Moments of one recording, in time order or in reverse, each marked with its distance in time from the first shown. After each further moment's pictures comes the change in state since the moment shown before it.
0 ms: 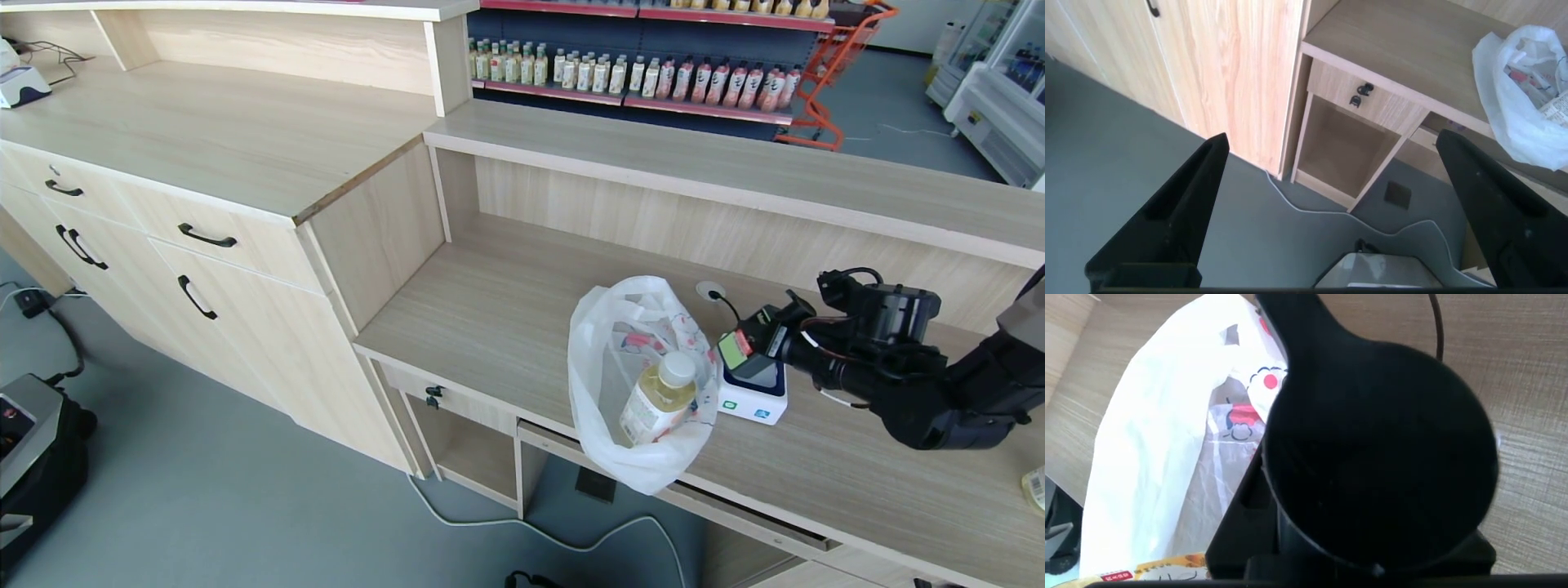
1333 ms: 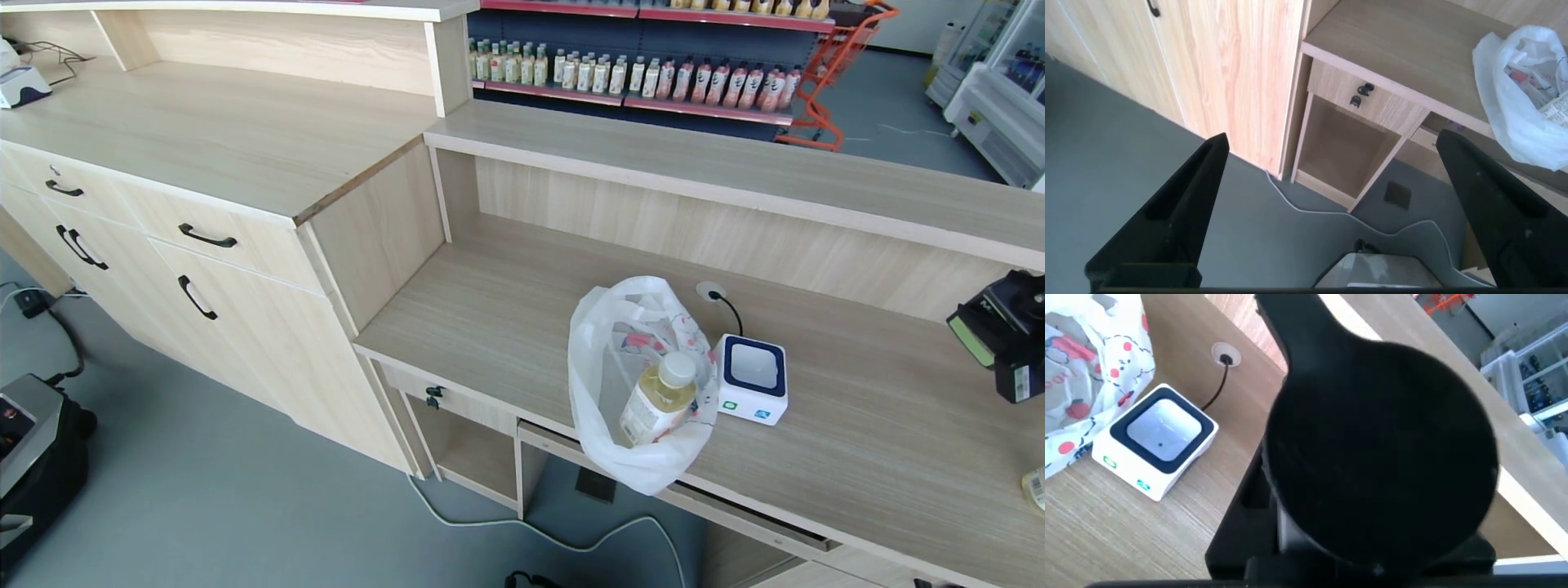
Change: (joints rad) left arm 0.000 0.000 0.000 0.000 0.000 0.000; right arm -0.290 -0.743 0.494 -0.022 -0.001 -0.940
